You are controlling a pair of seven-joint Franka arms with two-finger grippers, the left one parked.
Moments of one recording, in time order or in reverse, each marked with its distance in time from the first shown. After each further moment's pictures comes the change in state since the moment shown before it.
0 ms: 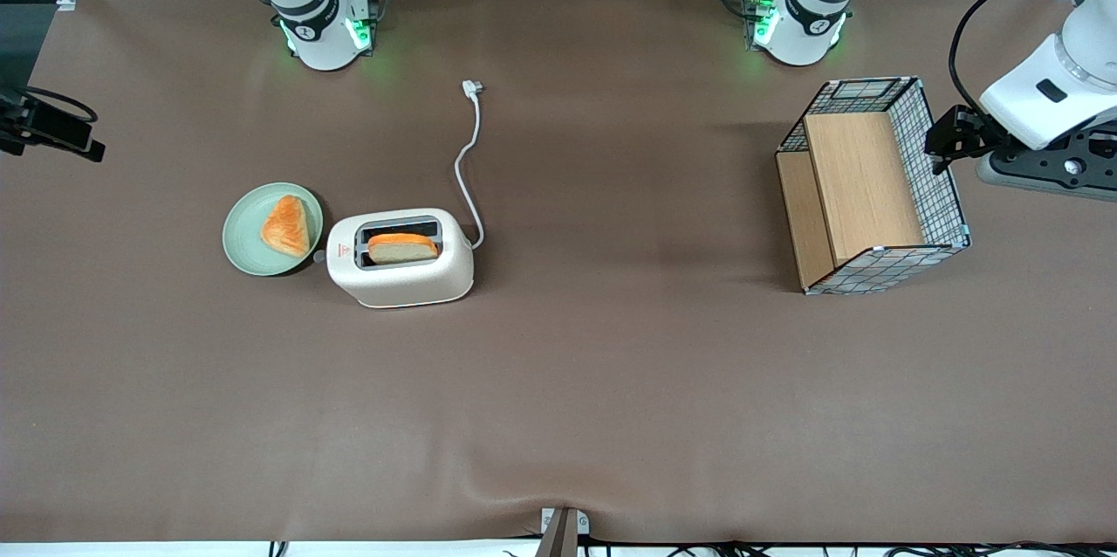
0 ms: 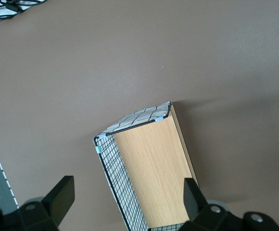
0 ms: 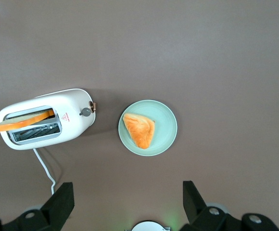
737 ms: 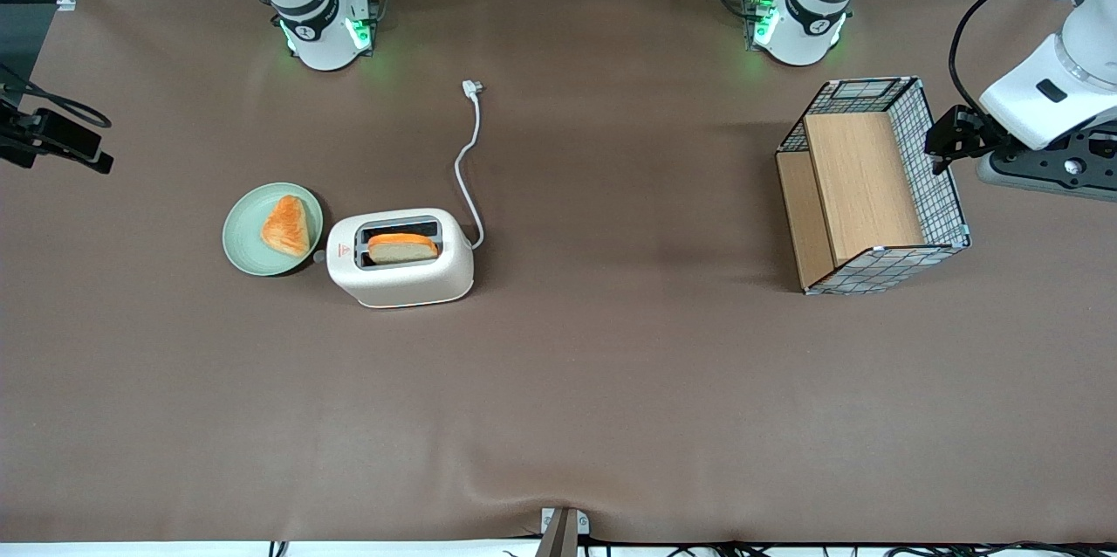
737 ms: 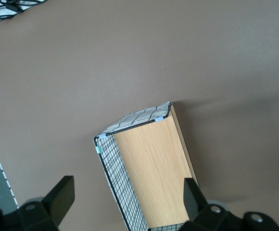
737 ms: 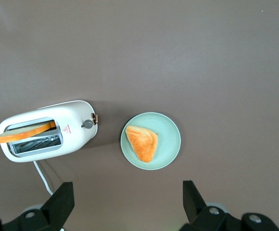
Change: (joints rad) arm 0.000 -0.077 0.007 -0.159 0.000 0.144 -0.001
